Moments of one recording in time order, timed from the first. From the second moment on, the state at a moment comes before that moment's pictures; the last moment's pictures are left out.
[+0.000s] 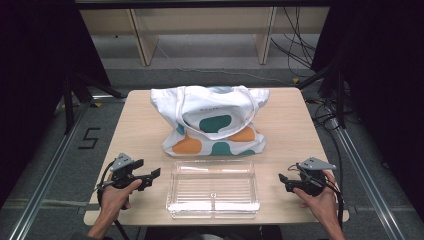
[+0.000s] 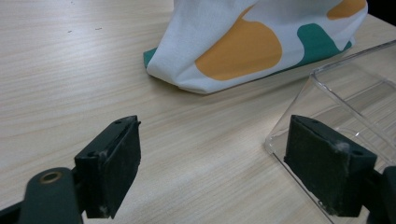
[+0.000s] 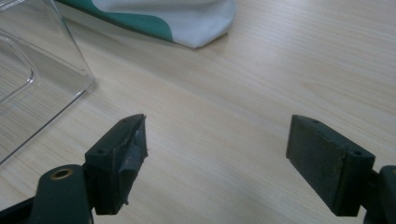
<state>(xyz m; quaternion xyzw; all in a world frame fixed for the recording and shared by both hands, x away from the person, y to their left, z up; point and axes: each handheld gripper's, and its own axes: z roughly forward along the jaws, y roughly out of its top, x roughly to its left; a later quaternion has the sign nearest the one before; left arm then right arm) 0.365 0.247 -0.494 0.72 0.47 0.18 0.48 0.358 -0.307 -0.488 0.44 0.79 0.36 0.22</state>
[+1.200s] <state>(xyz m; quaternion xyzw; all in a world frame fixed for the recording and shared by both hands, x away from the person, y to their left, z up) 0.366 0.246 -0.494 0.72 0.46 0.19 0.48 0.360 -0.300 -0.468 0.43 0.78 0.38 0.26</state>
